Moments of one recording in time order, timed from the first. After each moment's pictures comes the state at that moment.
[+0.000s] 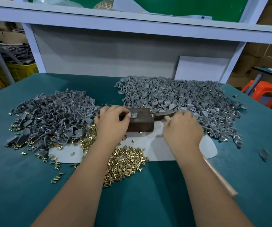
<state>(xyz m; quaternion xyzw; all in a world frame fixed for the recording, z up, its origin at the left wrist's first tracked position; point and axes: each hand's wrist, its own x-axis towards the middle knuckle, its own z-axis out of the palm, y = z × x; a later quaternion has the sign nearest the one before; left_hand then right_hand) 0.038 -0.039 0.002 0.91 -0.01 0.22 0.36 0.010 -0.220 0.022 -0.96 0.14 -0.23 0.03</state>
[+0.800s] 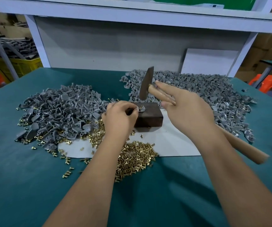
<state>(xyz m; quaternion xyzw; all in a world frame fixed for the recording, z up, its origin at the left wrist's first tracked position) 0.040 -0.038 -0.001 0.88 0.02 0.24 0.41 -0.010 -0.197 0.080 -0.96 -0.03 -0.20 0.19</state>
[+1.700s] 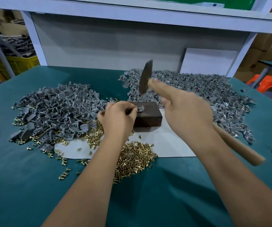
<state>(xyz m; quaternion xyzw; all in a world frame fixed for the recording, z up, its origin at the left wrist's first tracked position) 0.039 -0.042 0.000 0.88 0.04 0.25 0.39 -0.013 -0.192 0.075 -0.95 -0.06 -0.30 0.11</state>
